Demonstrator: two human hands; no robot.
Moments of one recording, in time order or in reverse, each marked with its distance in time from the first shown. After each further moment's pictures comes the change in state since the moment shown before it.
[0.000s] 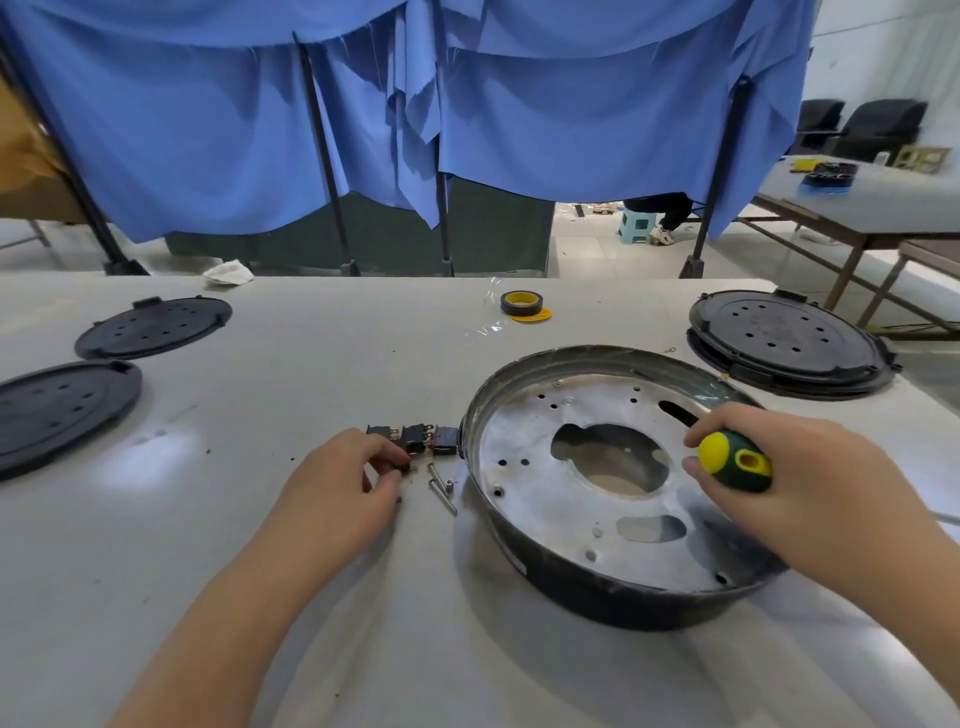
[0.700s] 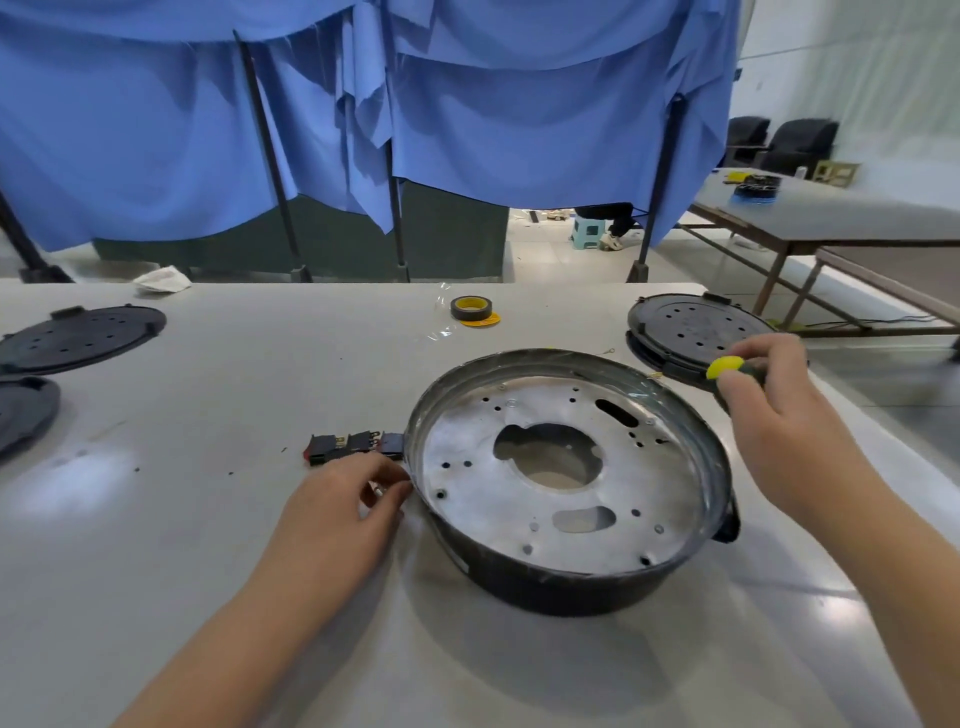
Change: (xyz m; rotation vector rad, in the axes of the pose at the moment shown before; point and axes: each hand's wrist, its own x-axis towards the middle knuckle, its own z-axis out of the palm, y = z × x) left_hand -0.011 0.014 0.029 -0.067 0.034 0.224; right_hand 0.014 0.035 -0.005 0.386 0.156 0.402
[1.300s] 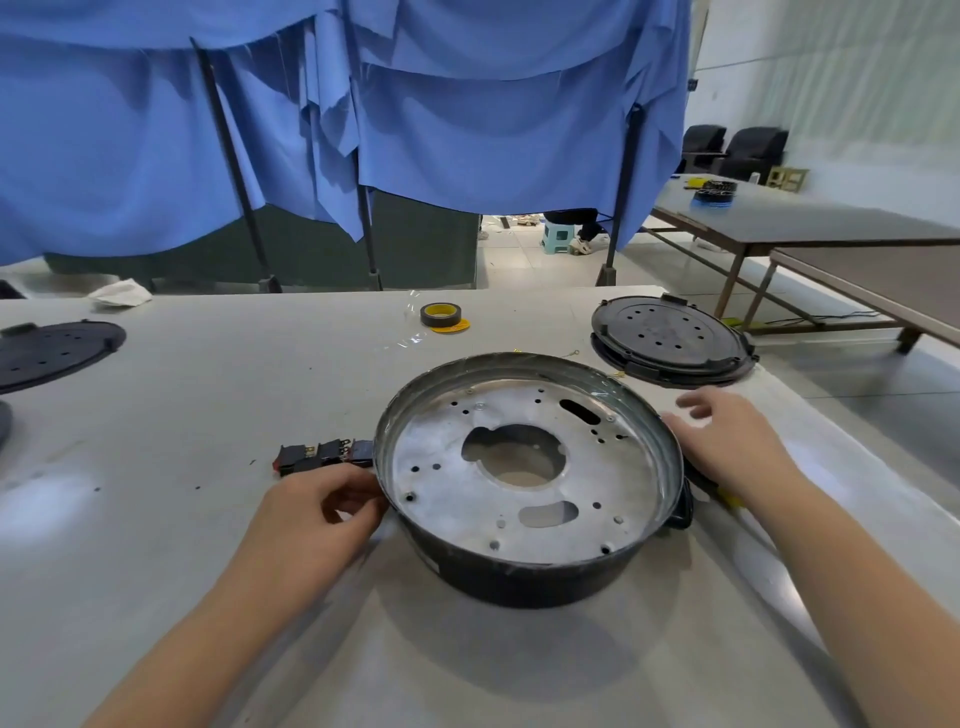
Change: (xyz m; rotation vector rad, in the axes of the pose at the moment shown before) left_hand -0.002 0.008 -0.005 -0.263 -0.056 -0.089; right_hand 0.033 0.061 0.012 -0.268 -0.078 0.256
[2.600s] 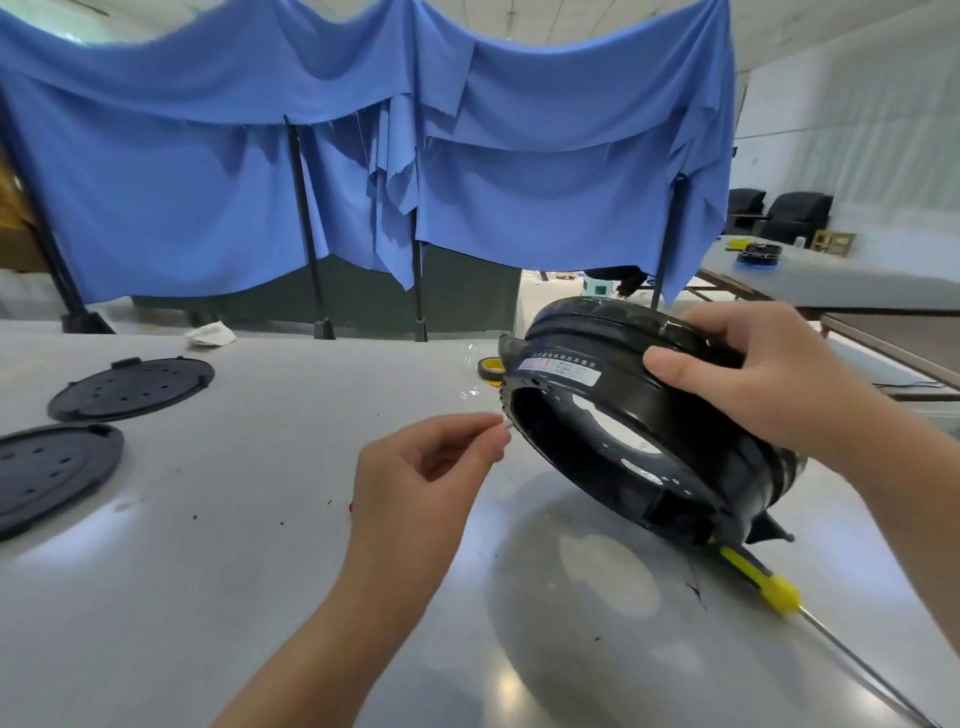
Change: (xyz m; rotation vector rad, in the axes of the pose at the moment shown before) left_hand 0.006 0.083 -0.018 -0.595 0.278 0.084; right_hand -0.054 -0.151 -0.082 0.242 -0.052 -0.642
